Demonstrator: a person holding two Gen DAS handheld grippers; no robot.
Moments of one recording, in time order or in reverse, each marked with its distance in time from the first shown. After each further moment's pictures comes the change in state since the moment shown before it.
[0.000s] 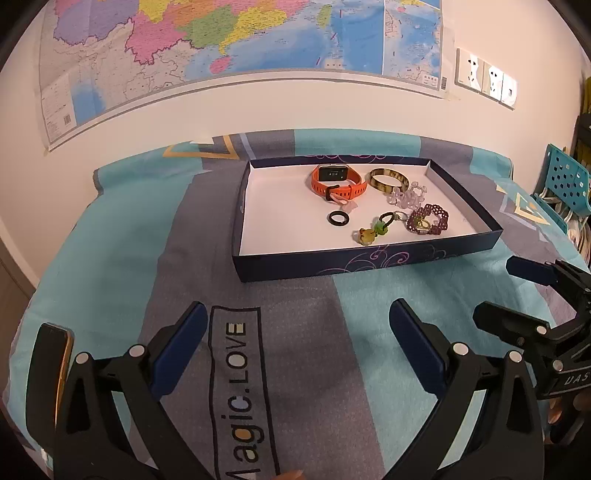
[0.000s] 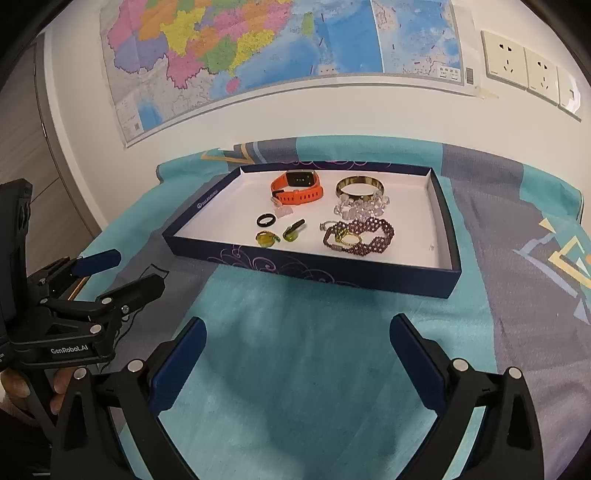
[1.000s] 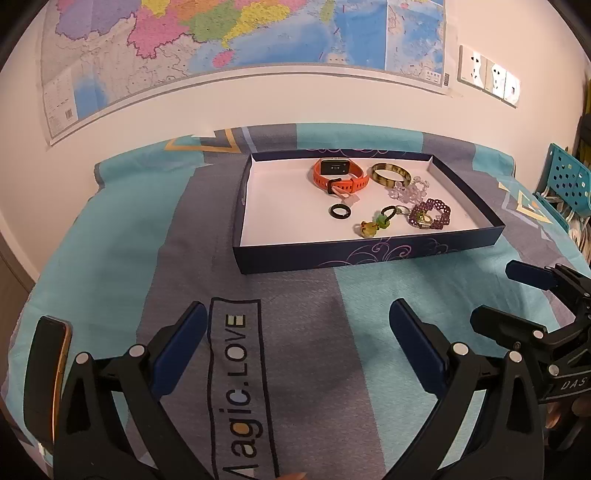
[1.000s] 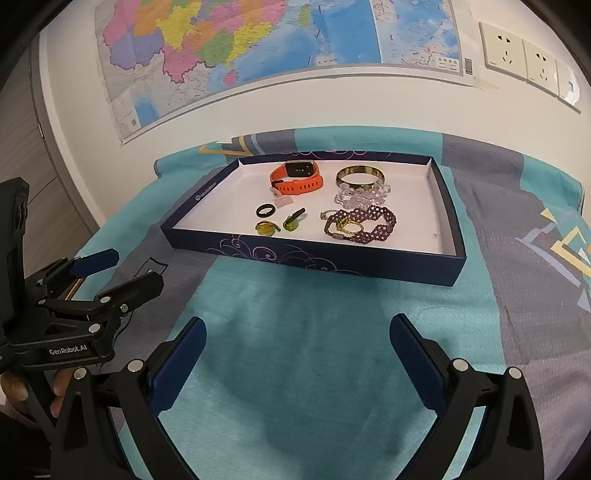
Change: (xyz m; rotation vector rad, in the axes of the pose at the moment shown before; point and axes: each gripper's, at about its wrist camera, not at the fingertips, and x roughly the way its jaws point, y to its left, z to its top) left arm 0.001 0.002 -0.003 -0.007 0.015 0.003; right arm 0.005 0.001 -0.003 0.017 0.023 -0.003
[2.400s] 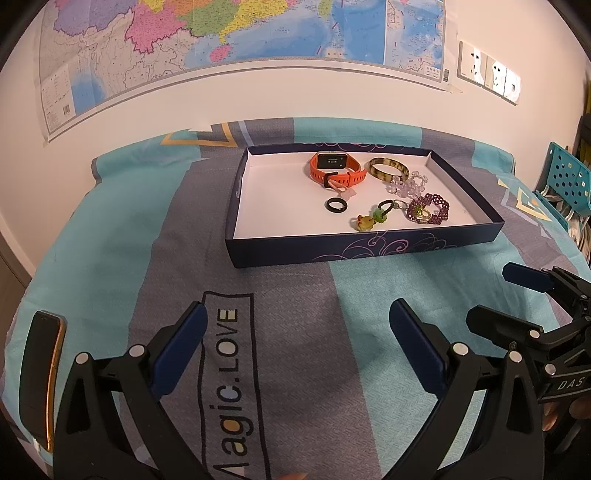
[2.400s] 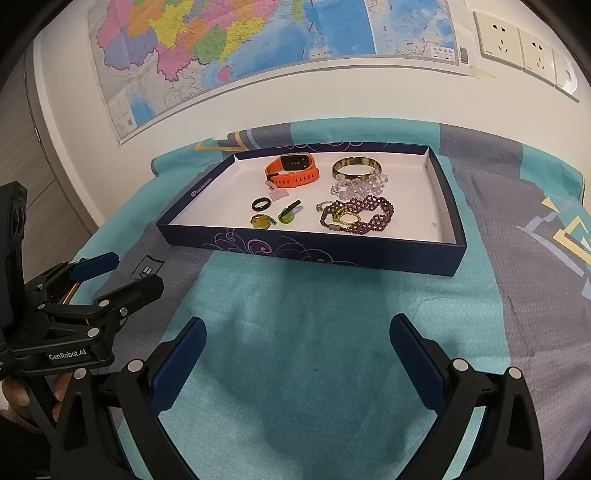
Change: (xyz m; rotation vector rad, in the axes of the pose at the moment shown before) left arm 0.005 -0.003 -0.003 -0.005 0.014 -0.004; right arm 0.003 -0.002 -0.004 0.020 0.014 0.005
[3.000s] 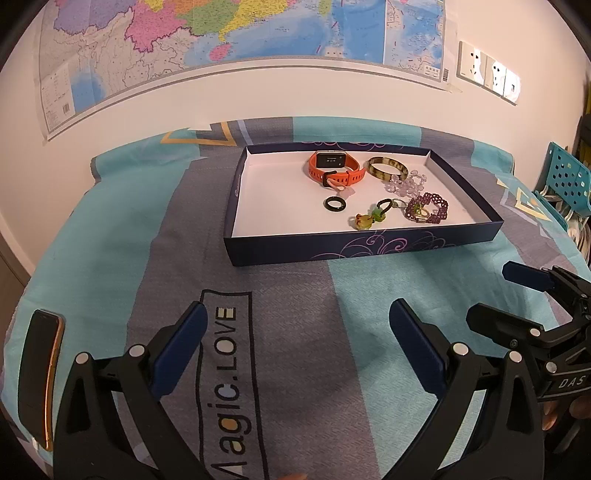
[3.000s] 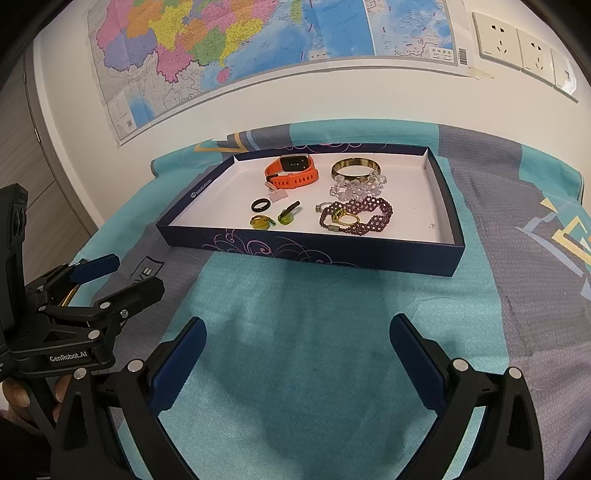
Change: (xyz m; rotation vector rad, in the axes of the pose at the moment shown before) left arm 0.000 -0.001 -0.001 -0.003 0.003 -0.003; right arm 0.000 0.000 0.001 0.003 -0.002 -0.004
